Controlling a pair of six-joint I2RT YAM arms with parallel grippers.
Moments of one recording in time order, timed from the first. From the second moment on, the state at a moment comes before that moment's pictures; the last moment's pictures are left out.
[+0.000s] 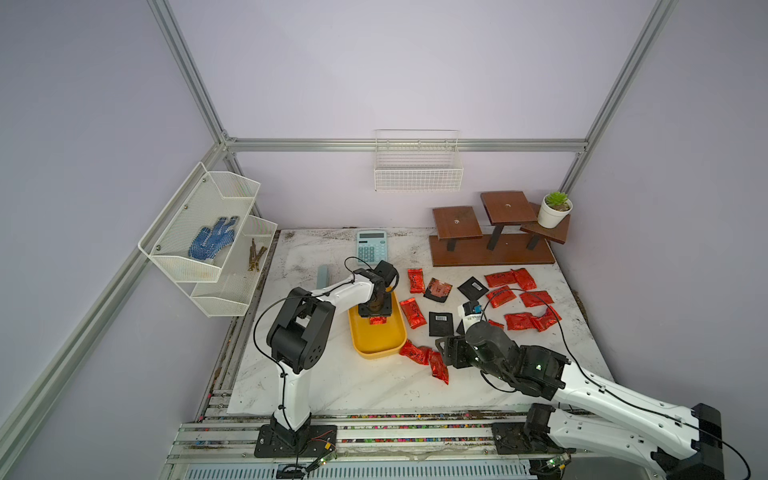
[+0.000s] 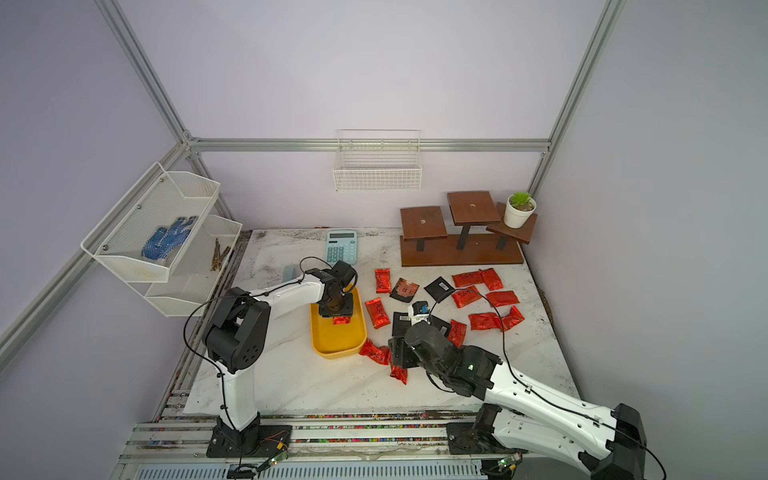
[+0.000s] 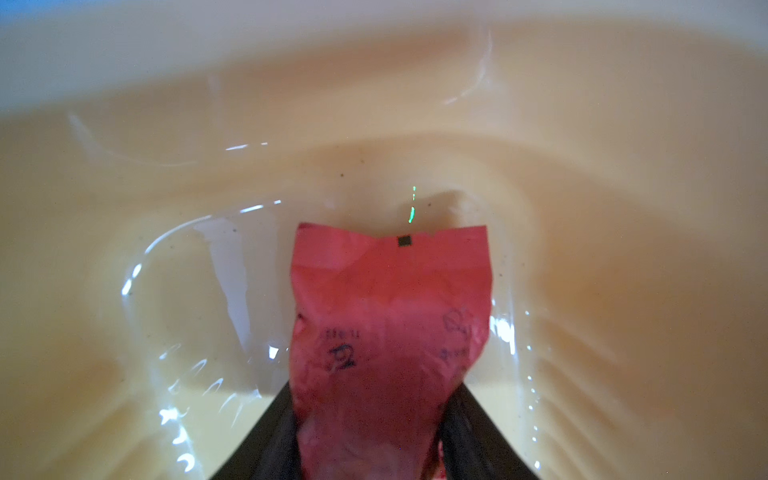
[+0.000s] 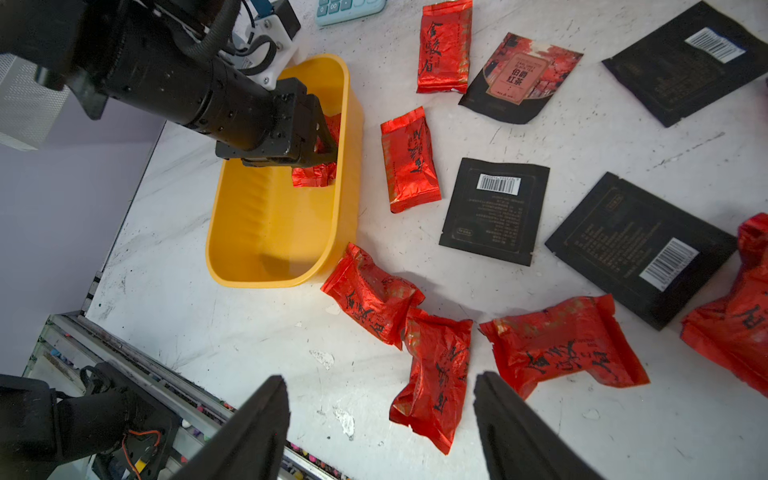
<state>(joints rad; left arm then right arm) -0.52 1.97 1.39 -0.76 -0.11 -0.57 0.96 0.91 0.74 -0.57 0.25 0.76</state>
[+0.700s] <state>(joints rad) -0.64 1.61 1.42 -0.97 -0.10 -0.54 0.70 0.85 0.74 -0.57 0.14 0.73</state>
